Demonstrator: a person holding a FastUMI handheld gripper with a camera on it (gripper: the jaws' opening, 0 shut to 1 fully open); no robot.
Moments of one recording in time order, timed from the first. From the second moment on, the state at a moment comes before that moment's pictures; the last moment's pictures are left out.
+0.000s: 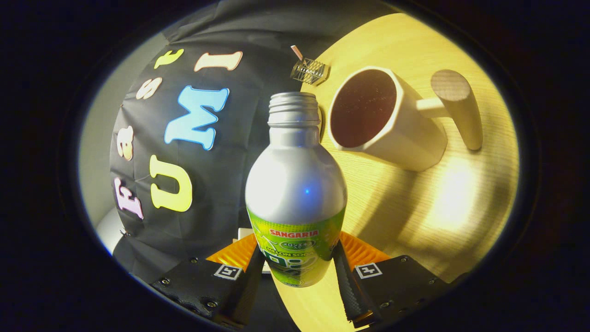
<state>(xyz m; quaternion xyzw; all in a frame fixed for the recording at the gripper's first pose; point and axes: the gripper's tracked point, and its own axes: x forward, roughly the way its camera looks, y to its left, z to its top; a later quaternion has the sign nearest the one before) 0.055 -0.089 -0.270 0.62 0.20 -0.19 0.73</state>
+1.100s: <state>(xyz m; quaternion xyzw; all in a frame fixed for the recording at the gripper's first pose) 0.054 -0.077 -0.255 0.74 0.21 -0.19 0.61</state>
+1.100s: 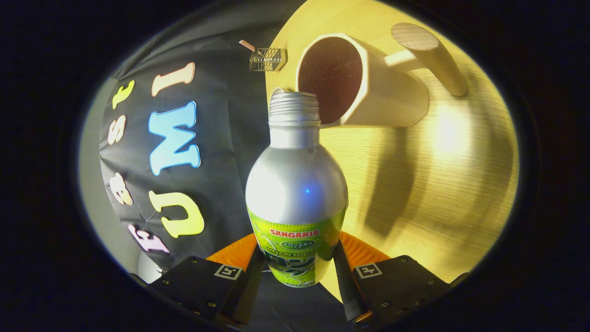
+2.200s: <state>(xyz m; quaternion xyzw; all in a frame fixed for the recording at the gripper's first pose) 0.057 -0.072 -0.248 0.79 0.22 -0.20 0.54</state>
